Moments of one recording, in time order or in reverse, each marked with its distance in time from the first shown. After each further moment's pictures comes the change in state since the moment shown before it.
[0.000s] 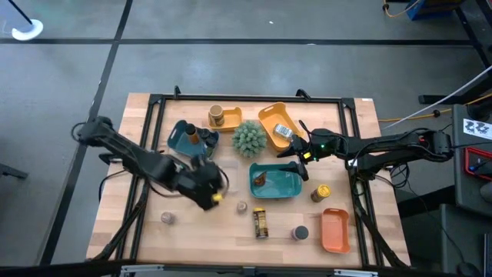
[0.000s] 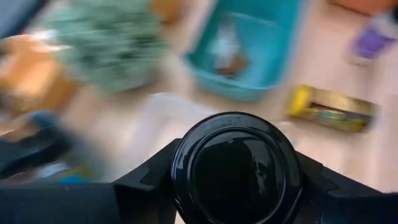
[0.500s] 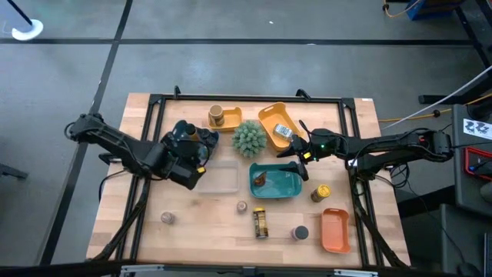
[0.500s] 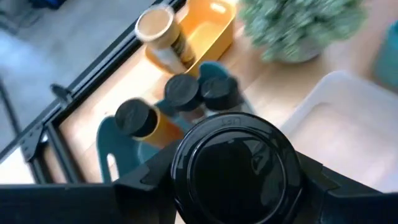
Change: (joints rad) left arm 0.080 -0.108 -0.124 -0.413 -0.242 -0.349; right arm 0.000 0.000 0.000 0.000 0.002 0.000
